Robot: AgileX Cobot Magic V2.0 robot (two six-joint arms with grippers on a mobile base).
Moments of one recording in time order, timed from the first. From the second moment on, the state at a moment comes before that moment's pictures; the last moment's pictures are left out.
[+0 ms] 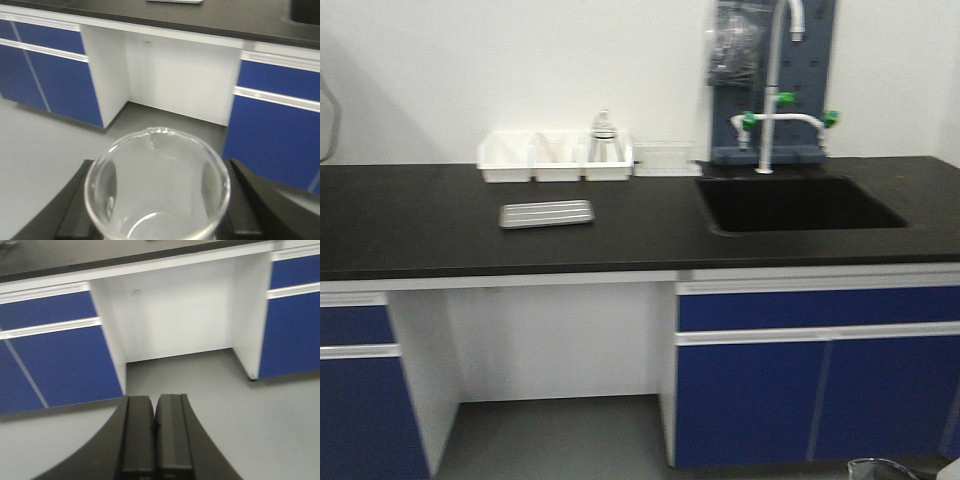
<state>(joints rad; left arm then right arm) -0.01 -0.02 0.03 0.06 0.37 0.02 0.49 0.78 -0.41 -0.30 0.09 0.36</state>
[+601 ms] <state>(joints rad) -0.01 -0.02 0.03 0.06 0.37 0.02 0.49 0.78 -0.41 -0.30 0.09 0.36</state>
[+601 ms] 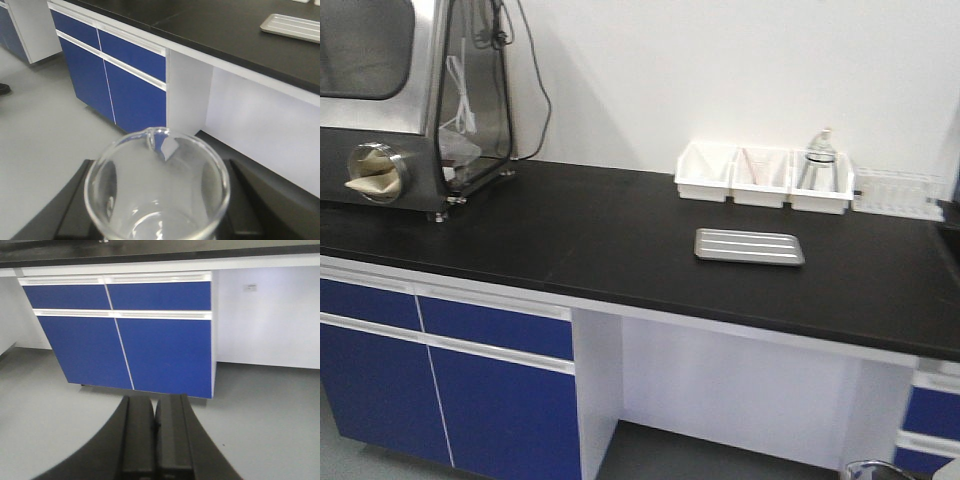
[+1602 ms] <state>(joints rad) -0.01 -0.02 0.03 0.06 0.37 0.02 0.49 0.78 -0.41 -0.30 0.09 0.36</state>
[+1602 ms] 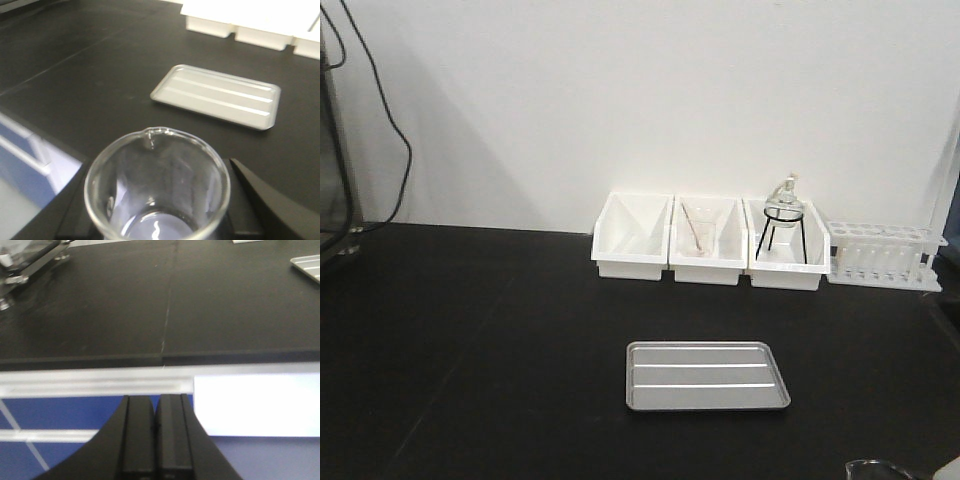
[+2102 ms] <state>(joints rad) -0.01 -0.02 0.03 0.06 0.37 0.02 0.49 0.78 -0.41 -0.30 0.09 0.36</state>
